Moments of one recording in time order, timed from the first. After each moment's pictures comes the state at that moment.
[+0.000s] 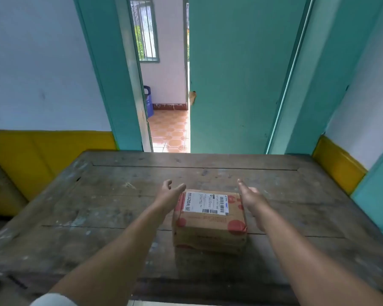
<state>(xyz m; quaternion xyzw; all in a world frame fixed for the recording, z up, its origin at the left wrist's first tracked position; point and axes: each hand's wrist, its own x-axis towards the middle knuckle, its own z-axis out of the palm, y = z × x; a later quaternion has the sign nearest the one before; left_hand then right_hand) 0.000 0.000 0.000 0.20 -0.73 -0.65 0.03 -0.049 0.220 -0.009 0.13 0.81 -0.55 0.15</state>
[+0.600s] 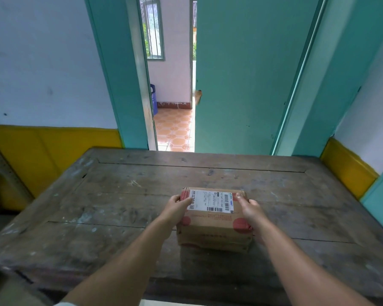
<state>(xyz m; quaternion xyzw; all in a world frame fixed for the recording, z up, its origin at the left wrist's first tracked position) 0.012 -0.004 -0.023 0.24 -0.72 -0.65 -0.07 -0.039 0.202 -0.034 0.17 0.77 -0.59 0.17</state>
